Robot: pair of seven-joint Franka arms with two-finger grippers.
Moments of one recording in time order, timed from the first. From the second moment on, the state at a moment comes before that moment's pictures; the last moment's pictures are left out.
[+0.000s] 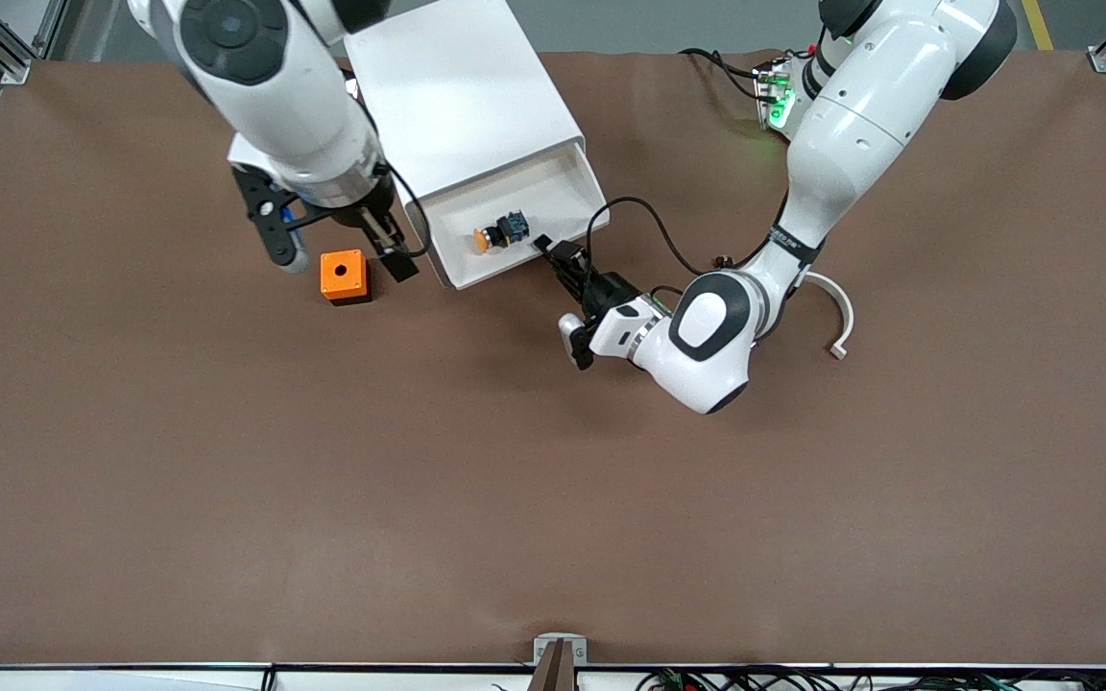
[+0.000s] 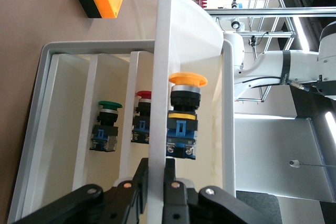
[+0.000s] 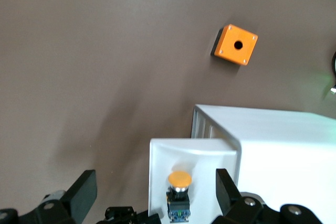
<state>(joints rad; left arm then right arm) -0.31 0.81 -0.31 -1.49 -1.10 1.58 0.67 0.65 0.23 -0.07 -1.41 0.10 1.54 1.67</state>
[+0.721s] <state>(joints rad) -0.24 0.81 -0.29 -1.40 -0.92 1.55 0.50 0.77 0.34 -0.08 -1.49 0.10 1.65 1.78</state>
